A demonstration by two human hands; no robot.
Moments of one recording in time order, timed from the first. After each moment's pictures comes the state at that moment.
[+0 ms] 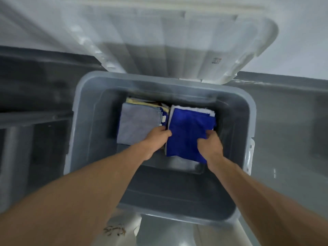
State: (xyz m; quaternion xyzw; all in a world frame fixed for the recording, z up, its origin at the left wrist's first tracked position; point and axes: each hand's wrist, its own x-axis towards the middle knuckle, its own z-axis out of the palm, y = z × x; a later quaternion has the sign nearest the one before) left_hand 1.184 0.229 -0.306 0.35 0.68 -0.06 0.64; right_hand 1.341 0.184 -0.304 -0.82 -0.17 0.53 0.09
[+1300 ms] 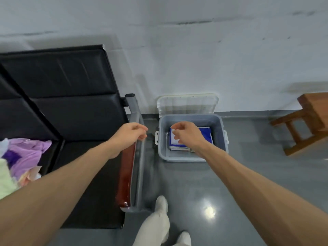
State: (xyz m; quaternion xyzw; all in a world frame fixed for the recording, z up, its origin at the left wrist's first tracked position) left_hand 0.837 0.011 0.317 0.59 0.62 0.09 0.51; right_hand 1.039 -0.039 0.299 -0.71 -0.42 0.50 0.28
